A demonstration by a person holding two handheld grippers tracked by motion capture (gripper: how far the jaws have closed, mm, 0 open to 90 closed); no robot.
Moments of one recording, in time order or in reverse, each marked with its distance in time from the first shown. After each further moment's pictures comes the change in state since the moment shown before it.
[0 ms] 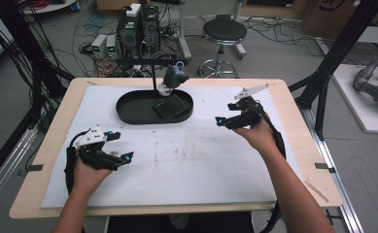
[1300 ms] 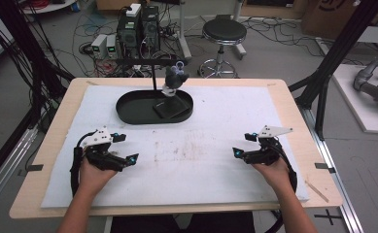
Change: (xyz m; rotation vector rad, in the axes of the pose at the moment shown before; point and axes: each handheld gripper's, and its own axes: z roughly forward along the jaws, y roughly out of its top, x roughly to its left) left arm -0.003 -0.003 0.016 0.018 -0.028 -0.003; right arm 0.011 -0.120 -0.016 -0.099 -0.016 0.063
